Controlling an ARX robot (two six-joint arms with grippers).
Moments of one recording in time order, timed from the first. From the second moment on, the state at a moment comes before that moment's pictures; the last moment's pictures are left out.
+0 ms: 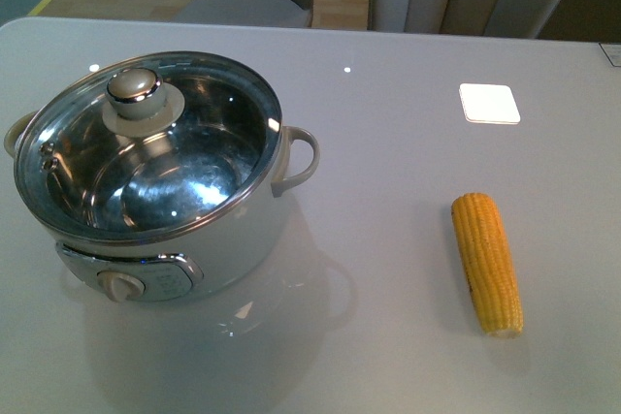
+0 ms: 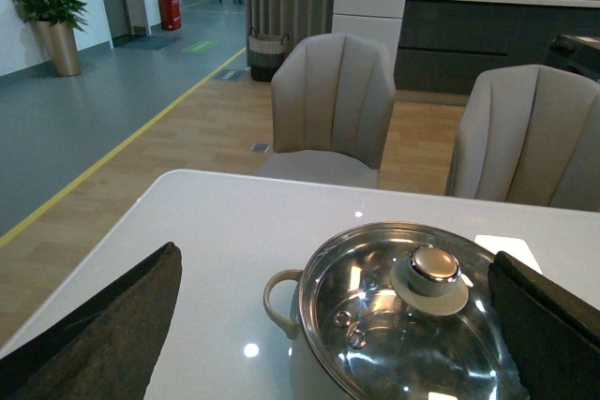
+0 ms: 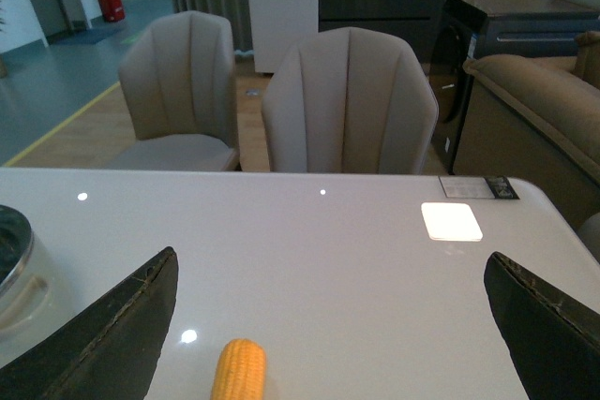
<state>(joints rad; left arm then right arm) 0.00 0.01 0.01 0.00 0.00 -0.01 0.00 0.01 0.02 0.00 0.00 0.00</state>
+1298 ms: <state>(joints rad) -0.26 1.44 0.39 0.75 -0.07 -0.08 0.00 0.01 0.02 0.00 0.00 0.00</state>
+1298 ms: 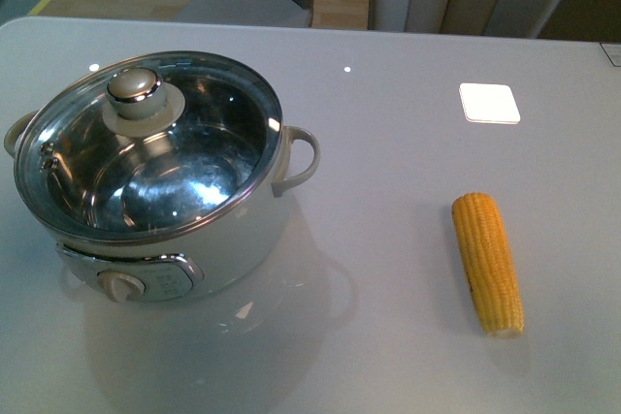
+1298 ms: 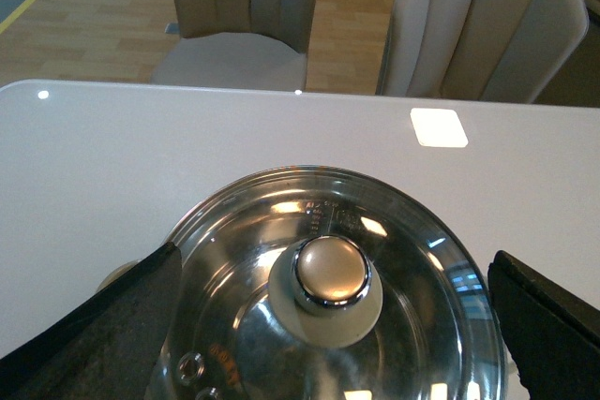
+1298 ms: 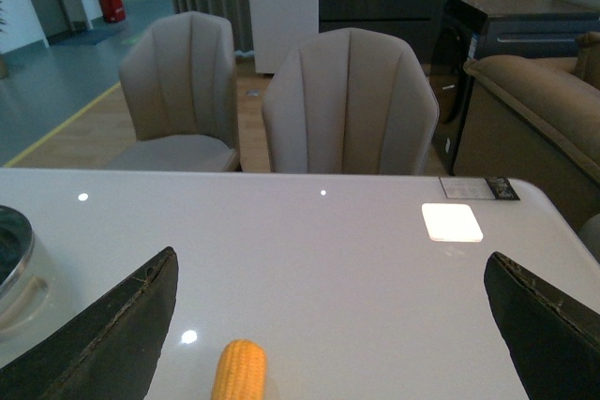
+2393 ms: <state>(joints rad) -0.29 2.02 0.63 0.93 -0.11 -0.03 0.00 0.01 0.02 0.00 0.00 0.00</state>
